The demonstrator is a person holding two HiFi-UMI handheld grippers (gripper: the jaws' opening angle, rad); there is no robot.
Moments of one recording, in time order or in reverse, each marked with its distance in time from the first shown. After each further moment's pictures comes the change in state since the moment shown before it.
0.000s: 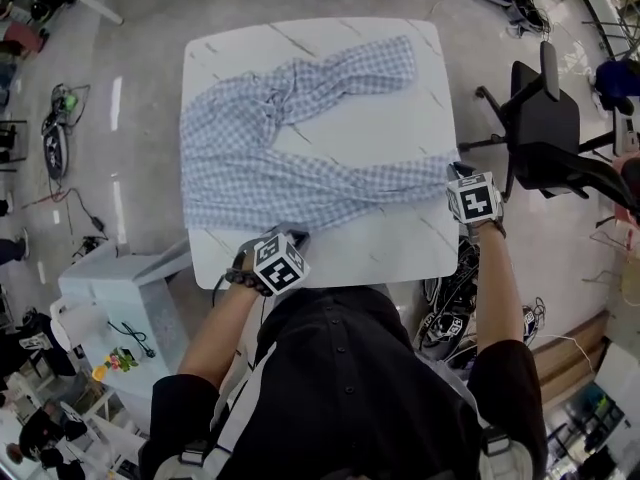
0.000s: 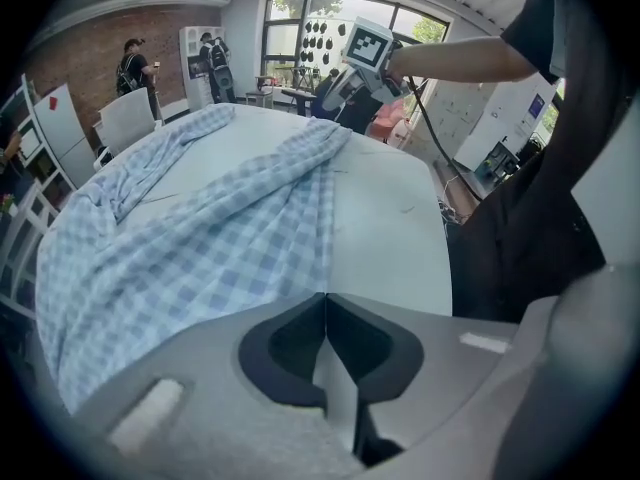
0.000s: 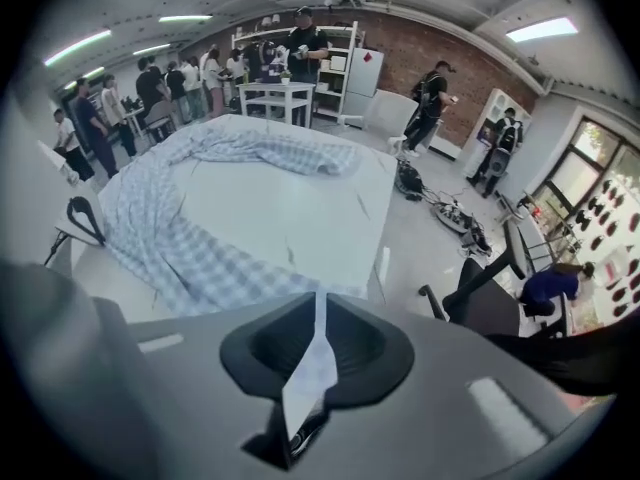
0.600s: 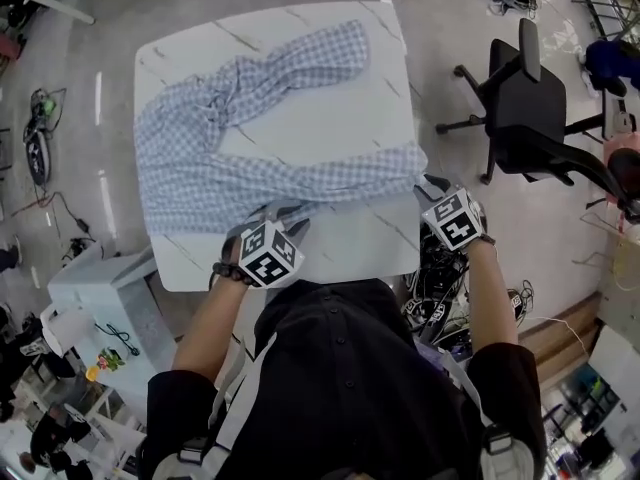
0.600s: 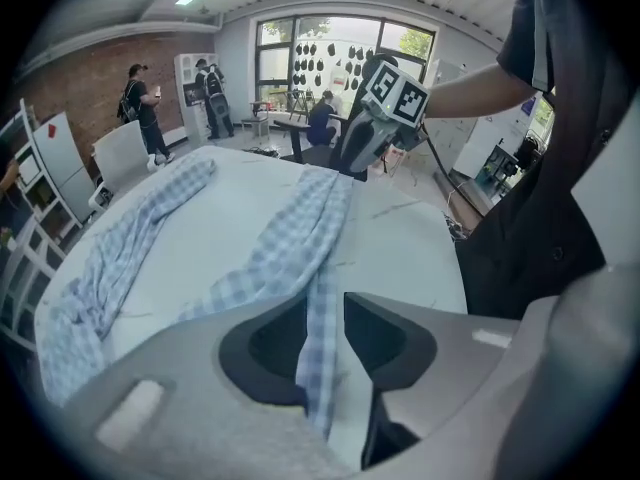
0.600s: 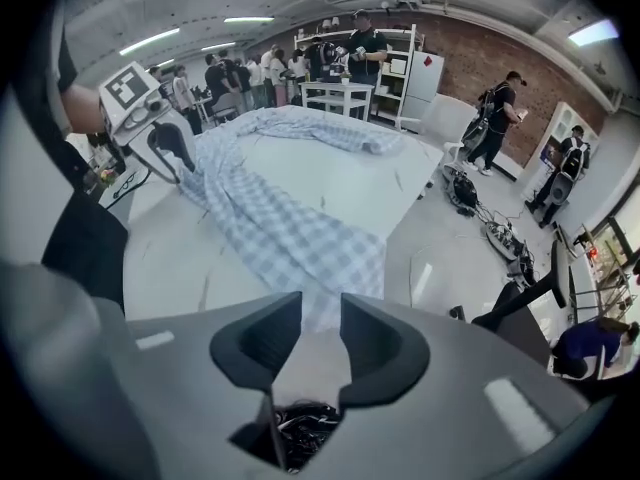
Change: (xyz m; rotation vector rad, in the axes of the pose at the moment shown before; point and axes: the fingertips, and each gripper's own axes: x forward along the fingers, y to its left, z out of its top) left arm 0.018 0.005 0.128 0.064 -0.111 0.039; right arm -0.009 0.006 -0.060 -0.241 -0.012 0.271
